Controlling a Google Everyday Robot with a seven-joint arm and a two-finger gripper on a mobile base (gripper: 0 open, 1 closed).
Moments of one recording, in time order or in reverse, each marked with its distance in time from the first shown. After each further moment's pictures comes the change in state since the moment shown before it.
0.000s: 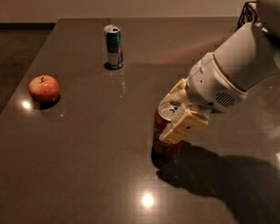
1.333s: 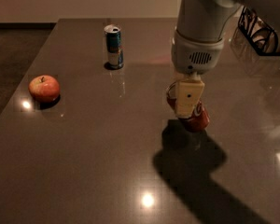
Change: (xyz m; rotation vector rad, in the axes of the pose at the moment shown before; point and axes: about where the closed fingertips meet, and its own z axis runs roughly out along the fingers) arm 0.019 -0.059 -0.022 -0.022 0.524 -0.016
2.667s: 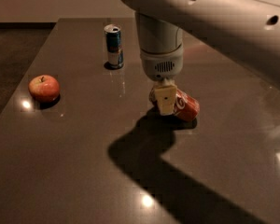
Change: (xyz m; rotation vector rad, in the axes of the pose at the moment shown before) arm -0.030 -0.025 0.034 0.019 0.201 -0.105
